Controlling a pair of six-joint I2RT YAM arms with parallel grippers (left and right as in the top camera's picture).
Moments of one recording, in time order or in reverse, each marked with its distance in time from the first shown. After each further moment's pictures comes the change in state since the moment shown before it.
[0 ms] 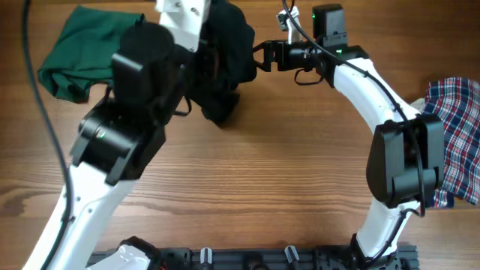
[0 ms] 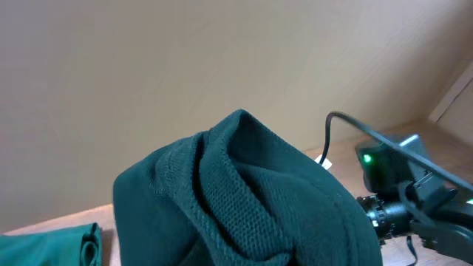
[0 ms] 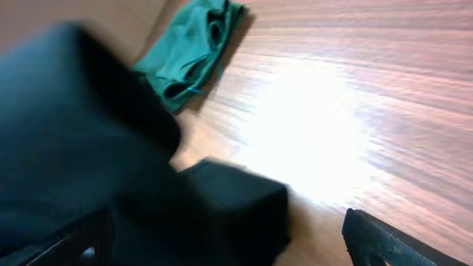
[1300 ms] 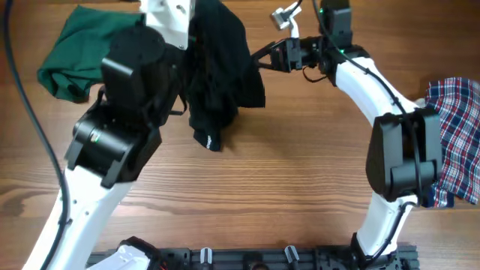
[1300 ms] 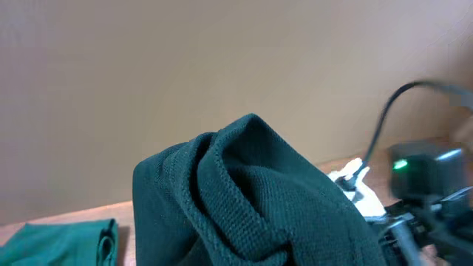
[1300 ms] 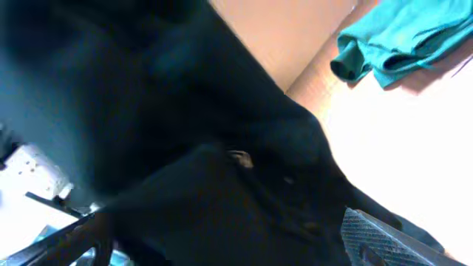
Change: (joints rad) left arm 0.014 -0.005 0.000 0.013 -0.067 -0.026; right arm -0.034 0.037 -0.001 0.290 -0.746 0.257
